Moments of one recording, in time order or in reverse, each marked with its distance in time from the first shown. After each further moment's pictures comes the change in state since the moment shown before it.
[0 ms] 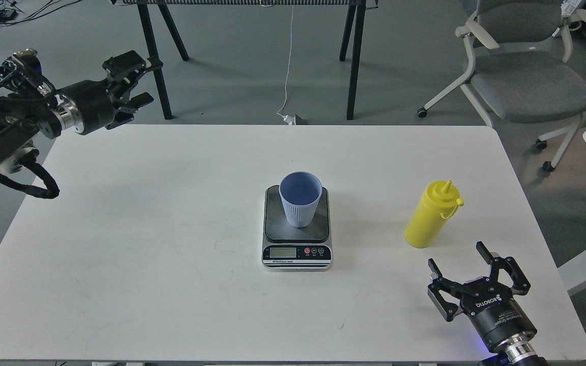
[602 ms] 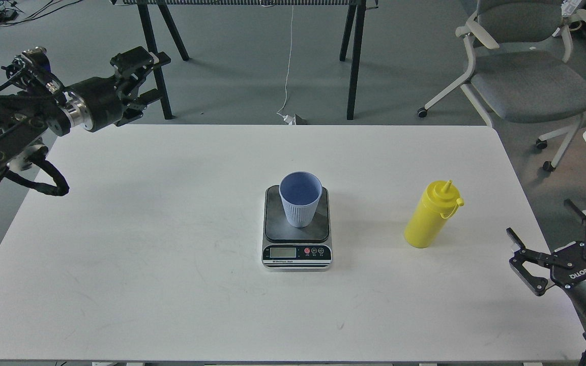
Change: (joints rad) left arm -0.008 -0.027 -0.017 -0.002 -0.010 0.000 0.000; right arm -0.101 -0.377 0.258 0.174 0.015 0.000 -0.002
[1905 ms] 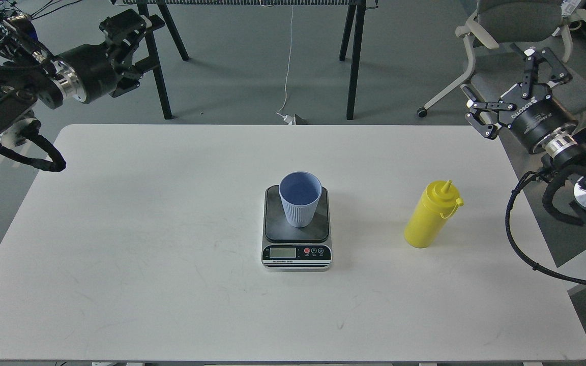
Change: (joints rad) left arm -0.071 0.016 0.001 0.003 -0.050 0.000 0.000; right arm 1.128 0.258 -0.538 -0.759 -0.310 0.000 -0.034
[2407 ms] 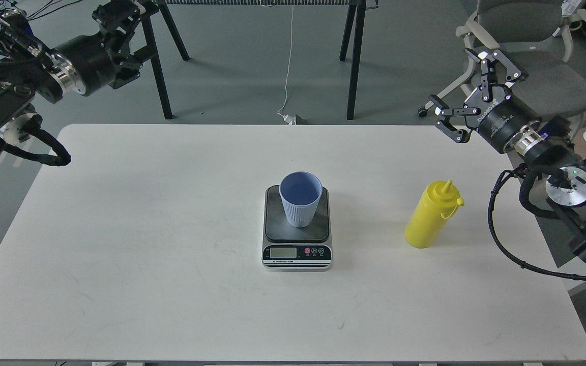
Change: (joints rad) left arm -0.006 -0.017 -0.081 0.016 -0.010 0.000 0.000; right arm 0.032 0.039 -0.032 -0.032 -0.070 0.000 0.004
